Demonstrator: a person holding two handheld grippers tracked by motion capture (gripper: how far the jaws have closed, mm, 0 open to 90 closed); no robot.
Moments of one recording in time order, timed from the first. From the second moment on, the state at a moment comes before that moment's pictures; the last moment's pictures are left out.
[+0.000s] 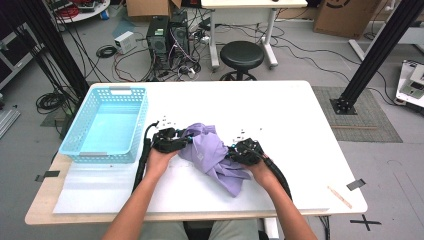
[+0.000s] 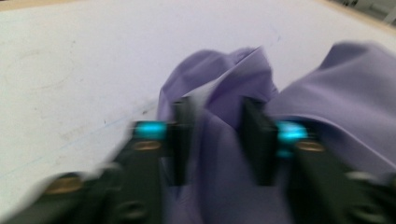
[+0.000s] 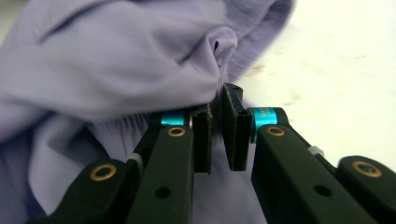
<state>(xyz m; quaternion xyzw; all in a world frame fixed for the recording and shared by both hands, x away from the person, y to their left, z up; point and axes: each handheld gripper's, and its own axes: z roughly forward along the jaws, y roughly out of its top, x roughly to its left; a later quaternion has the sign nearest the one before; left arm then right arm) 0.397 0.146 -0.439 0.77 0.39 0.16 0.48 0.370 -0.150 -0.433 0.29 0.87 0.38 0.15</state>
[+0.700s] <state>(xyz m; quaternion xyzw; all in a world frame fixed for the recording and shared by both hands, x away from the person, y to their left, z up) 0.345 0.173 -0.440 0.77 0.38 0.15 0.49 0.433 -0.203 -0.401 0.43 0.79 0.32 0.31</state>
